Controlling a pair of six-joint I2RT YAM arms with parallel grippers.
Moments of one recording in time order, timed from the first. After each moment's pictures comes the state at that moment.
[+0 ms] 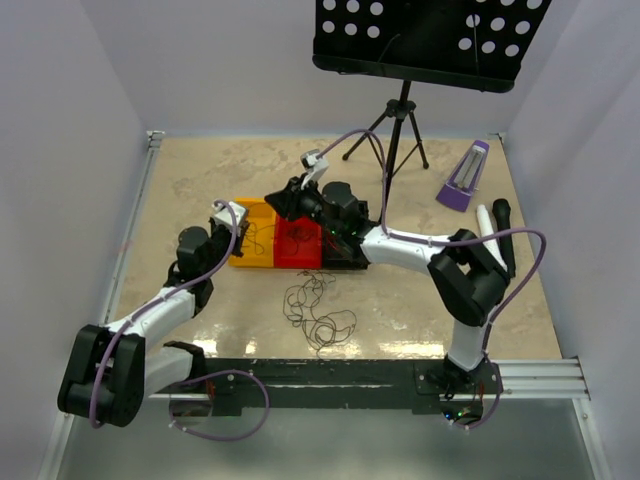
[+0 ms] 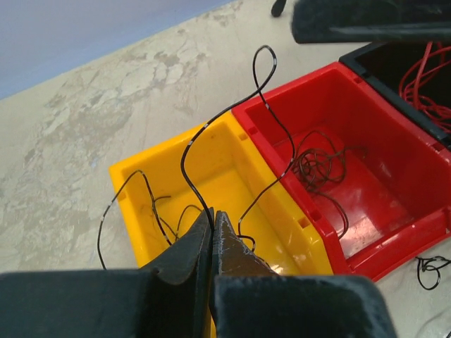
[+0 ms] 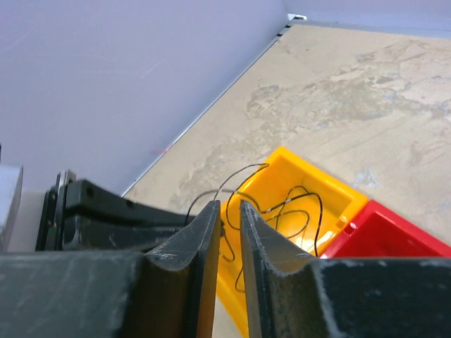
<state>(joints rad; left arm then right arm) -0.21 1.13 0.36 0.60 0.23 0.16 0.81 1.81 1.15 0.65 -0.10 0.49</state>
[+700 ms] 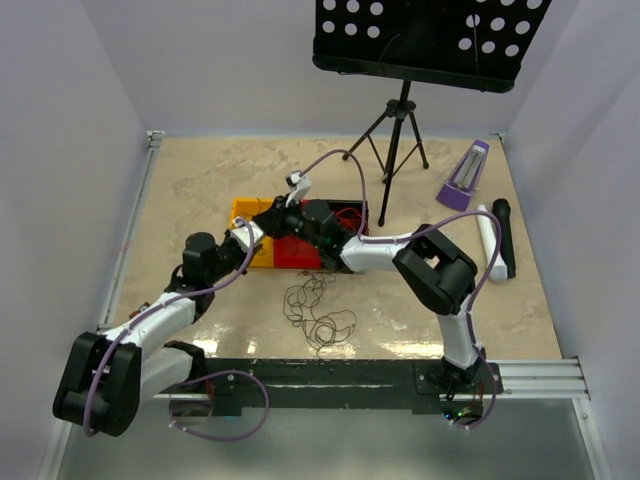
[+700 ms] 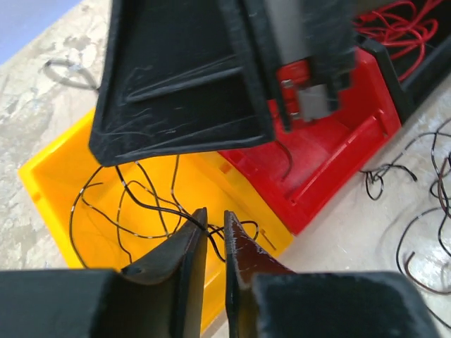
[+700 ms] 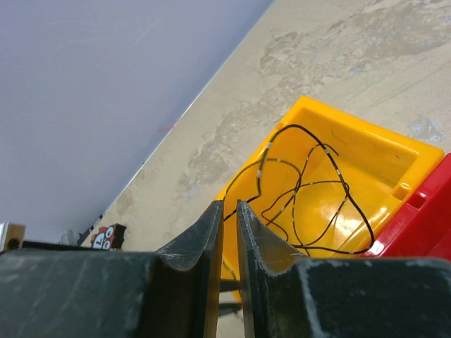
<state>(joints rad) -0.26 1.09 0.33 0.45 0.38 0.34 0.87 2.01 1.20 0.75 -0.07 0.61</state>
